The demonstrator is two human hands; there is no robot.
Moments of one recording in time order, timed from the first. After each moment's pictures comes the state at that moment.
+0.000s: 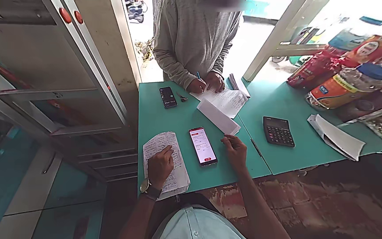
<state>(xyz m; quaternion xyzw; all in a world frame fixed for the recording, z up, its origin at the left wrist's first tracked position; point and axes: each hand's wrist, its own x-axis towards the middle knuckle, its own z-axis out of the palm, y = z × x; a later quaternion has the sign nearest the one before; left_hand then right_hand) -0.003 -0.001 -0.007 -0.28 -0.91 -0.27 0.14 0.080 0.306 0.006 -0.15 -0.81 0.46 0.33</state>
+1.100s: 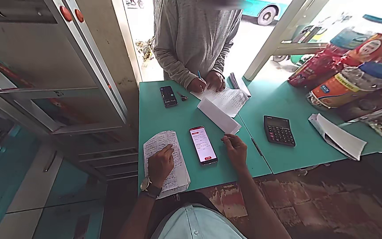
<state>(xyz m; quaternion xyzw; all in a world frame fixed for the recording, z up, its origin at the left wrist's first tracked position) -0.003 -0.001 -0.007 -0.28 -0.91 -0.27 0.14 0.081 0.305 0.007 -0.14 -0.81 0.46 0.33</state>
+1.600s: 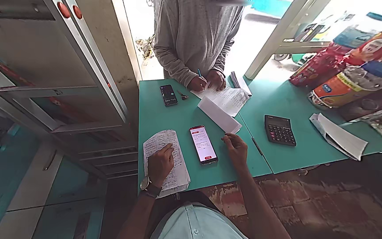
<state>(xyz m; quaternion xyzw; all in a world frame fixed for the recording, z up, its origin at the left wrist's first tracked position) -0.003 -0.001 -0.006 -0.28 -0.91 -0.27 0.13 0.082 0.305 0.009 -0.14 -0.81 0.46 0.33</state>
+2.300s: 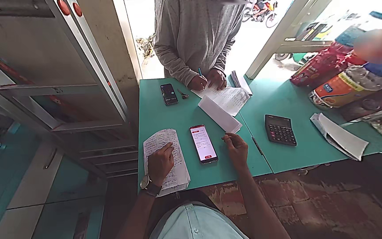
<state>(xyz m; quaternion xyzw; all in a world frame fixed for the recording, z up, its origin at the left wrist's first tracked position) -0.003 -0.001 -0.007 -0.28 -0.91 -0.27 0.13 0.081 0.305 0.007 -0.14 -0.81 0.46 0.33</state>
